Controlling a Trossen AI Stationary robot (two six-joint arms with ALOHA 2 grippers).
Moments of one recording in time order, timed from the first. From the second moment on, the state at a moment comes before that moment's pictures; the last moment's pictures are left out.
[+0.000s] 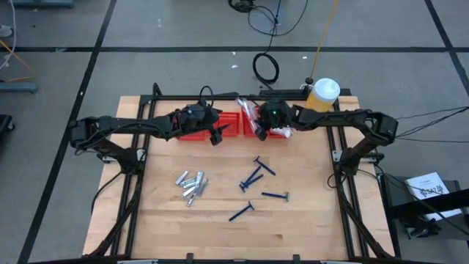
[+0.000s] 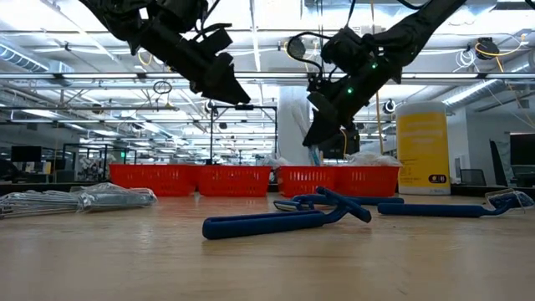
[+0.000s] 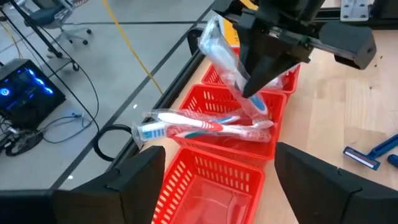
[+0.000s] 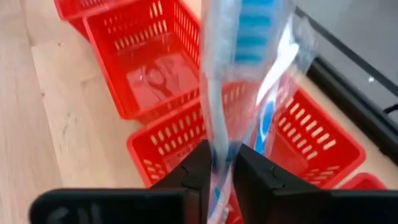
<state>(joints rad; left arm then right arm) 0.29 1.41 0.84 0.13 -0.19 0.14 -0.44 1.57 0.90 -0.01 0.02 0.07</state>
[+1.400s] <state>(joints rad) 0.30 1.41 0.84 0.08 -0.19 0.10 -0.03 1.39 0.90 -0.39 0.07 0.12</state>
